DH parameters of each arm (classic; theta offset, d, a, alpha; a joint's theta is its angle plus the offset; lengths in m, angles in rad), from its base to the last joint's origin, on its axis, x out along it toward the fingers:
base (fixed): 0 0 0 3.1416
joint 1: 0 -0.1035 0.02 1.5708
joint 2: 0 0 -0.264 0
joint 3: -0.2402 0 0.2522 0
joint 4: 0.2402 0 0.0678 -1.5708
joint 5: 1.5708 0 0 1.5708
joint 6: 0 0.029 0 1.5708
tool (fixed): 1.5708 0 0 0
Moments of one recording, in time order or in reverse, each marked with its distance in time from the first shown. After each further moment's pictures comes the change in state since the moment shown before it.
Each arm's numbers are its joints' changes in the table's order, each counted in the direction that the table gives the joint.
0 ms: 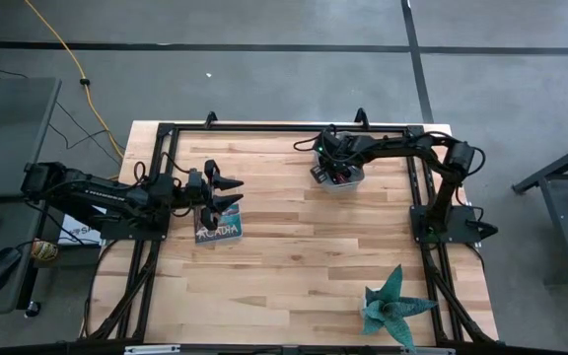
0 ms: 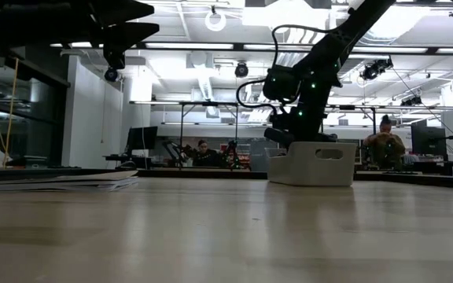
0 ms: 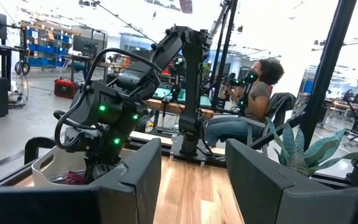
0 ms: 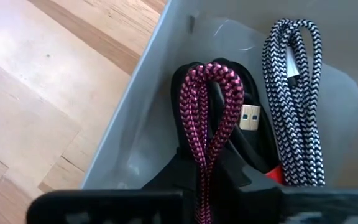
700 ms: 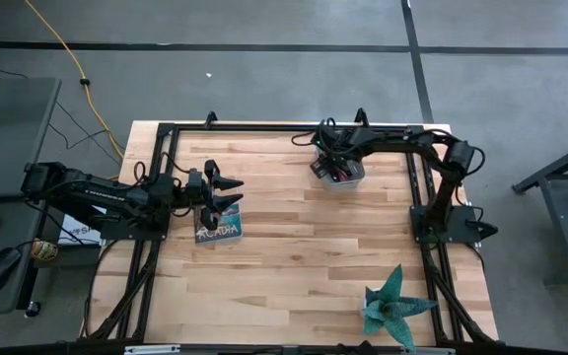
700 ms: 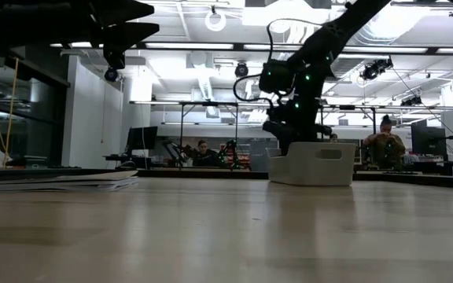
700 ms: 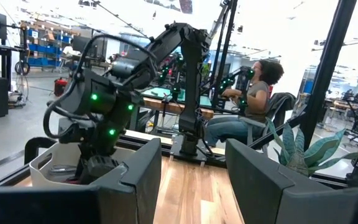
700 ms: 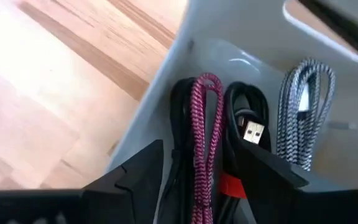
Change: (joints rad) left arm 0.000 0.000 0.000 0.000 0.000 0.000; right arm 0.014 0.002 -0.098 0.122 0.026 -0.046
